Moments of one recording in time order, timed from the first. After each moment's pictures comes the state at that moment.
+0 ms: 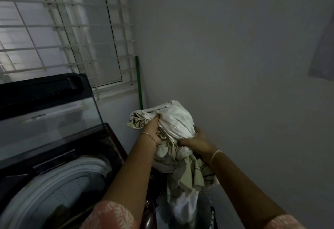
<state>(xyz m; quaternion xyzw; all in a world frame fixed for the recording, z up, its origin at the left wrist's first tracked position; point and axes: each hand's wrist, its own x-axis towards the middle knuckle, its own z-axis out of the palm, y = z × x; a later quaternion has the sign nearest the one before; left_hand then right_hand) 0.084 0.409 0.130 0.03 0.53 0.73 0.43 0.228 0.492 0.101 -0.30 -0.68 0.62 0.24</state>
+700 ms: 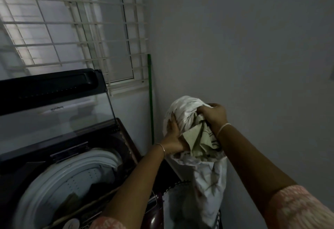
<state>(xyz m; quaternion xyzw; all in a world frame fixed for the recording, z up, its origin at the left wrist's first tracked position) 0.121 0.374 0.113 0.45 0.79 0.36 0.19 0.198 0.510 0.168 -0.39 -0.63 0.56 0.37</state>
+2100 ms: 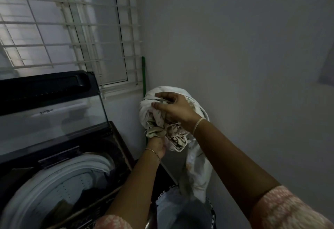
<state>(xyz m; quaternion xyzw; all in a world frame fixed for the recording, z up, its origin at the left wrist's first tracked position) 0.099 0.393 0.088 0.05 0.49 0.79 0.37 0.174 0.441 0.218 -0.13 -0.78 0.55 0.25</state>
